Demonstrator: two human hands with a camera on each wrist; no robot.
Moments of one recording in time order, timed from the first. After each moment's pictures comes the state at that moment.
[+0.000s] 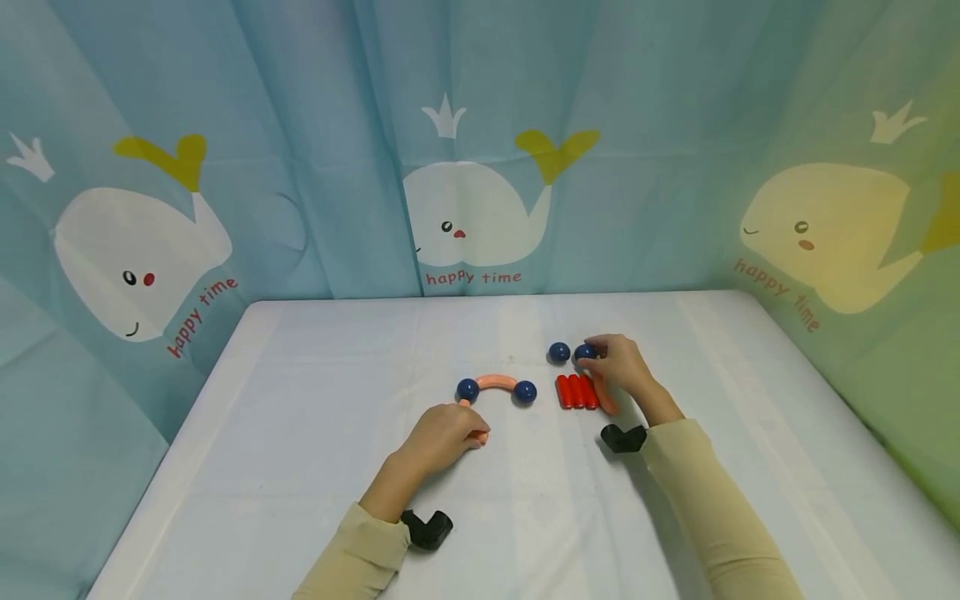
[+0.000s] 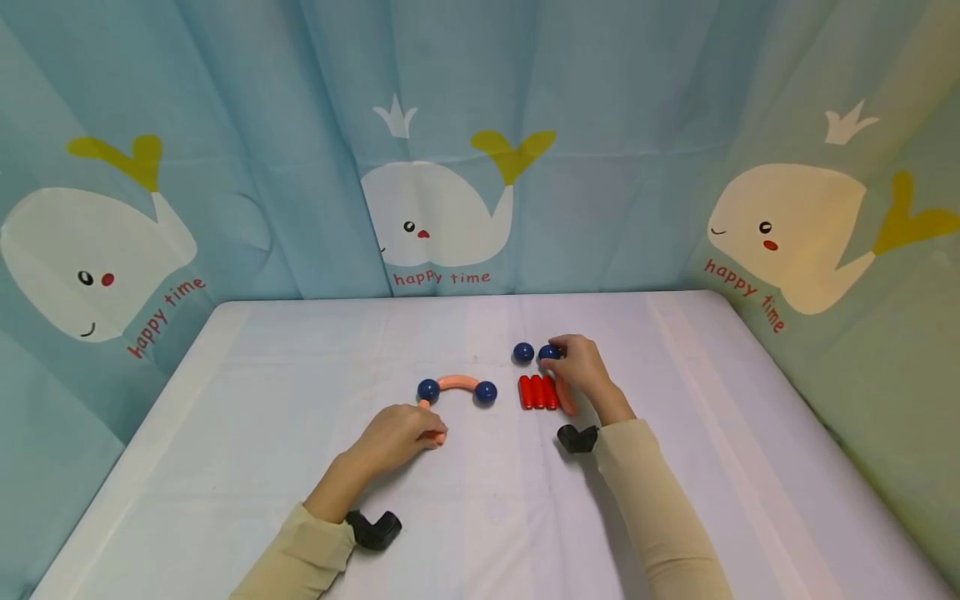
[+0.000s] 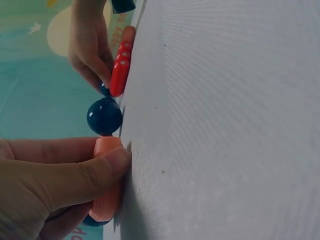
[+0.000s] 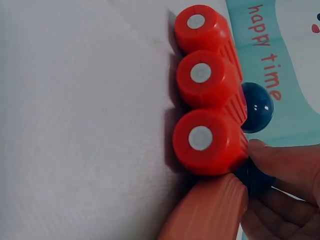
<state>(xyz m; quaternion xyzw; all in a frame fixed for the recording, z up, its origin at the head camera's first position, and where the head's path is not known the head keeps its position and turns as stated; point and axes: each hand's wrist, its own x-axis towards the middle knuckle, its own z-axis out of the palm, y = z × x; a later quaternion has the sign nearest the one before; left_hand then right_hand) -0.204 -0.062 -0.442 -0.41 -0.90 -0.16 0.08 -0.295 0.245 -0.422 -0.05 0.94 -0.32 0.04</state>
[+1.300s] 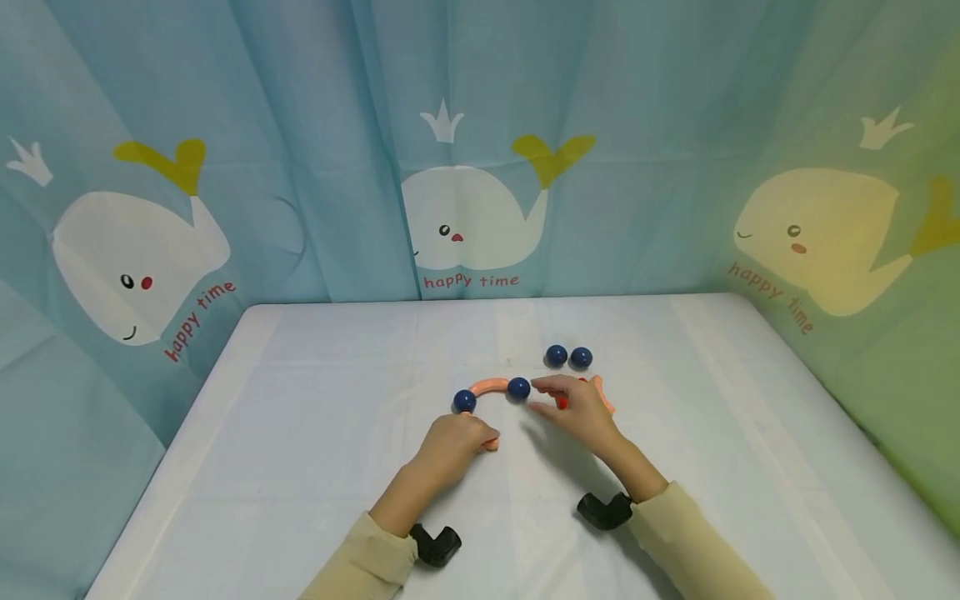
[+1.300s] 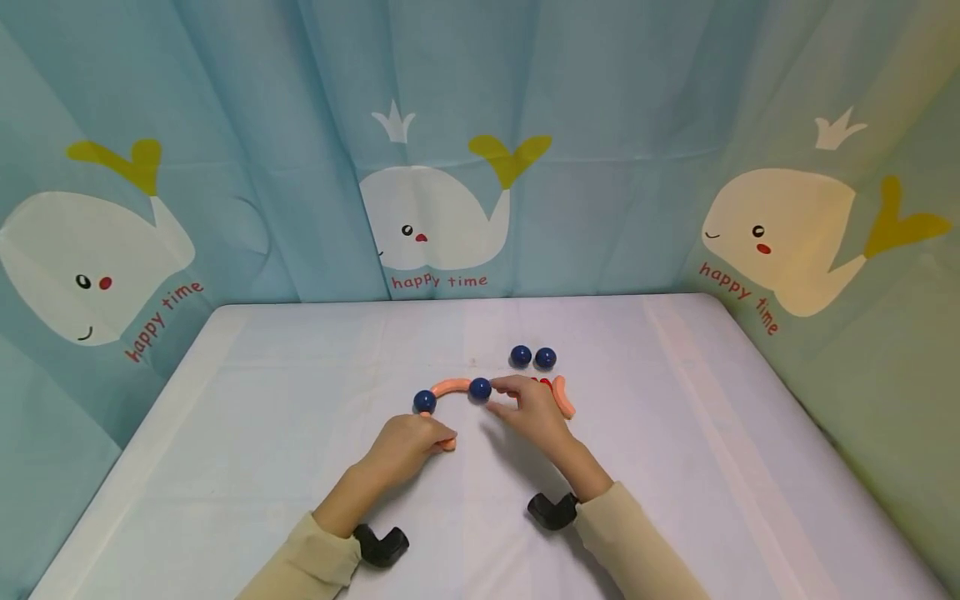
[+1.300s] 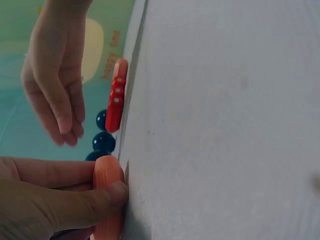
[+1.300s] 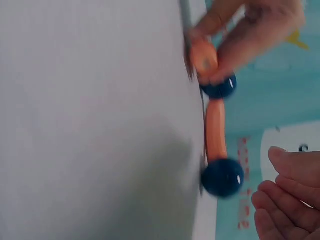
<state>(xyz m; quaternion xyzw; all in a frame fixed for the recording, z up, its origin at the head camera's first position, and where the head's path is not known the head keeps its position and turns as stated) -0.191 -0.044 -0.440 -0.39 -0.90 -0.12 0.14 -0.216 0.176 -0.426 -0.23 0.88 -0.39 -0.13</state>
